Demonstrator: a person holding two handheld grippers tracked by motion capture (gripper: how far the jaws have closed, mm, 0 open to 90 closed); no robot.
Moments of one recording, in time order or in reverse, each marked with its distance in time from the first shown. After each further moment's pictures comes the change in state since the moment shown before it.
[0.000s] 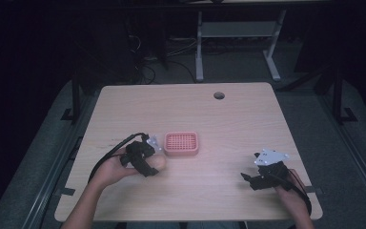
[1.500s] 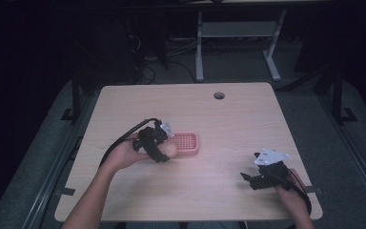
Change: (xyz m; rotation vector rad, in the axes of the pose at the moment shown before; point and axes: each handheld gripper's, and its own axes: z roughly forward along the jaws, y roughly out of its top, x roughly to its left) left arm 0.017 0.053 -0.006 0.002 0.001 0.053; right arm -0.001 0.000 0.000 -0.010 0.006 0.001
